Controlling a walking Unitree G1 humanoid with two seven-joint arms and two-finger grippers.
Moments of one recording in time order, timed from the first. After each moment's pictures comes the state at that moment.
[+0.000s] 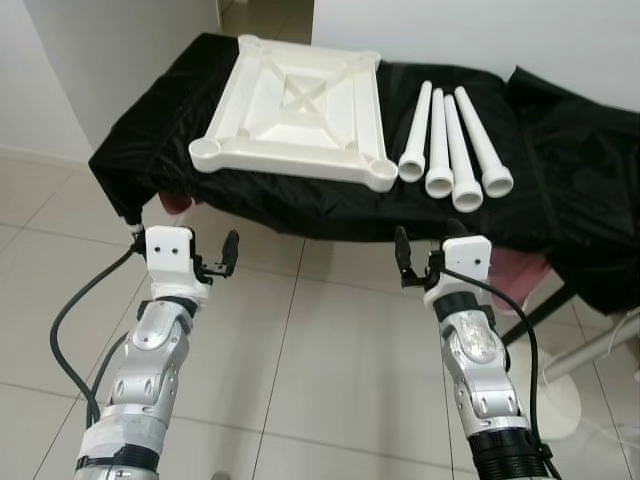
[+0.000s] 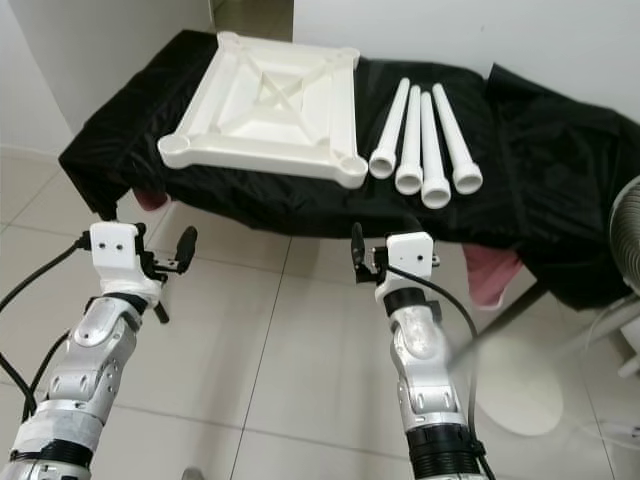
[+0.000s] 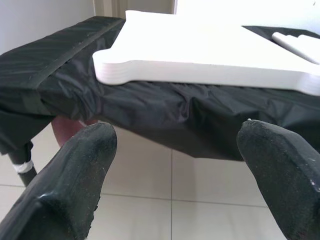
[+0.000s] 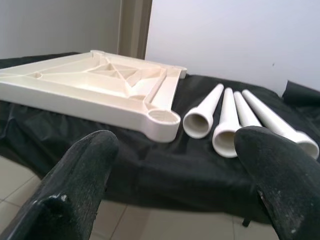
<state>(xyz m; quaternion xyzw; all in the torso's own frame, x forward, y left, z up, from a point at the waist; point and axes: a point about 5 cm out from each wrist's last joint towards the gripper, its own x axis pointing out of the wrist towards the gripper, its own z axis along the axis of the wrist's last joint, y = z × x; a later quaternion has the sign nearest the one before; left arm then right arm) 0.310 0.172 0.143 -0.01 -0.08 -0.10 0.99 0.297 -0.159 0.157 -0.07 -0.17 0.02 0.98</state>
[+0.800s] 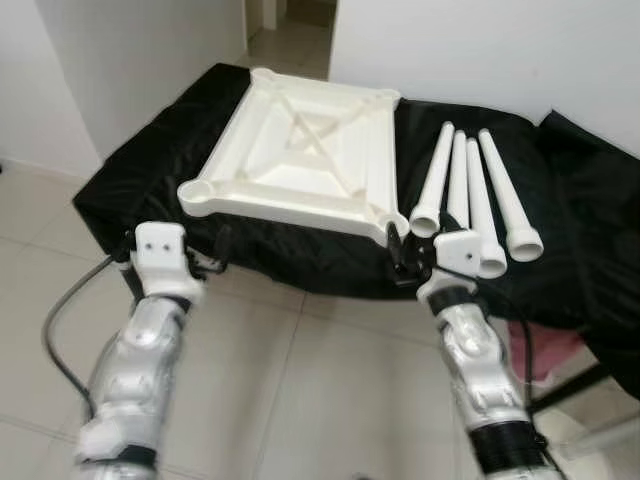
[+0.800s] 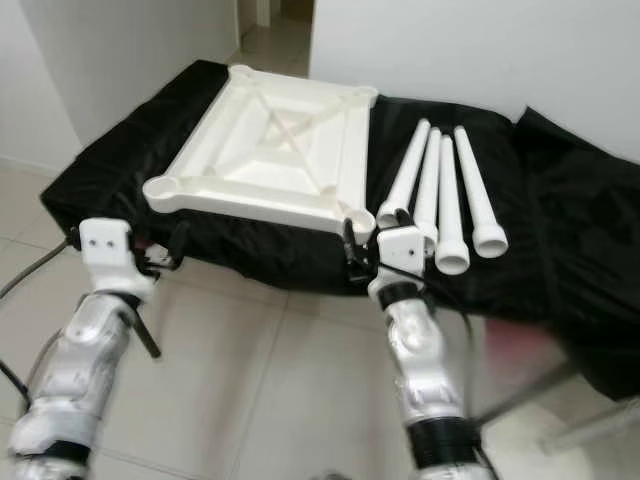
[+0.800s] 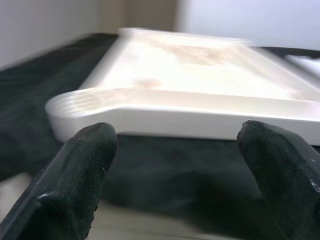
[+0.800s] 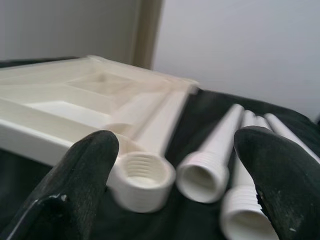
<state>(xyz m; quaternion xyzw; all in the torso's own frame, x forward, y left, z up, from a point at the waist) 0.311 0.164 0.143 -0.01 -0.08 -0.12 0.99 0.299 -0.162 0.149 -0.08 -0.15 0.03 0.98</state>
